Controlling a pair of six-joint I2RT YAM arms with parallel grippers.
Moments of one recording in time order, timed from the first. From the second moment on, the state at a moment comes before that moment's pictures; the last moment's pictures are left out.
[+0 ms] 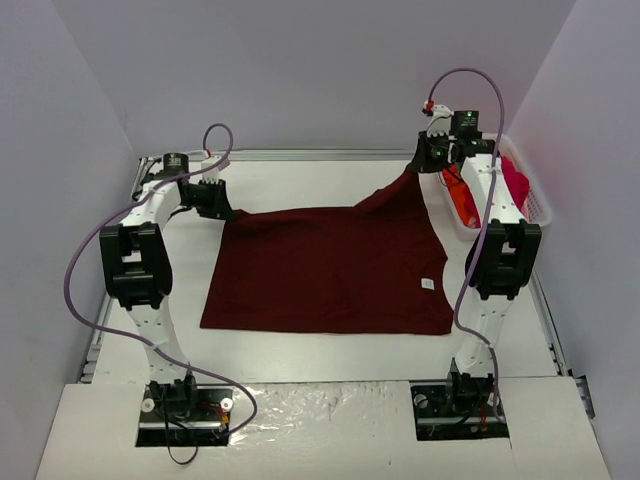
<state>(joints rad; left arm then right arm) 0.07 2.03 1.67 -0.69 0.73 0.25 -0.01 2.12 1.99 -0.61 -0.44 -0.11</state>
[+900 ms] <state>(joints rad) 0.09 1.72 1.31 -0.67 0.74 0.39 -0.02 1.63 1.60 -0.85 -0.48 -0.26</state>
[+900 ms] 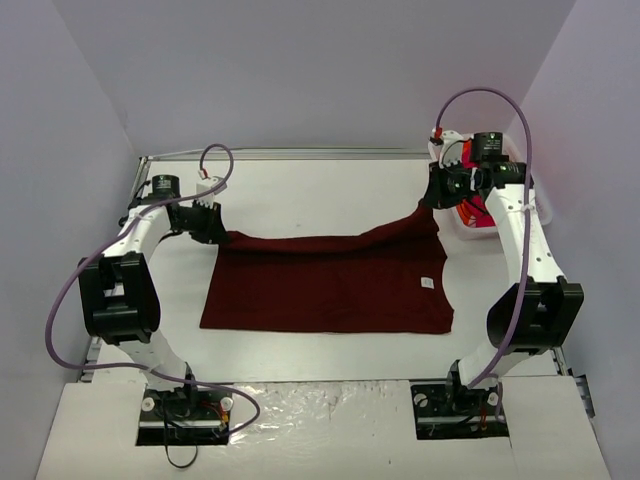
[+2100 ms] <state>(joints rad) 0.11 1.62 1.10 -0.66 0.75 0.56 -0.02 1.53 1.39 -1.06 -0.40 -0.44</state>
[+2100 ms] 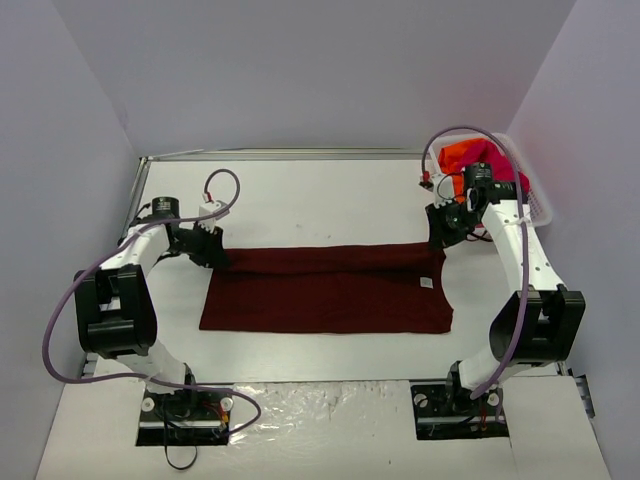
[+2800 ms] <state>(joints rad) 0.12 1.57 1.17 -0.88 0.83 0.72 0.05 1.76 1.46 -1.29 -0.52 -0.66</state>
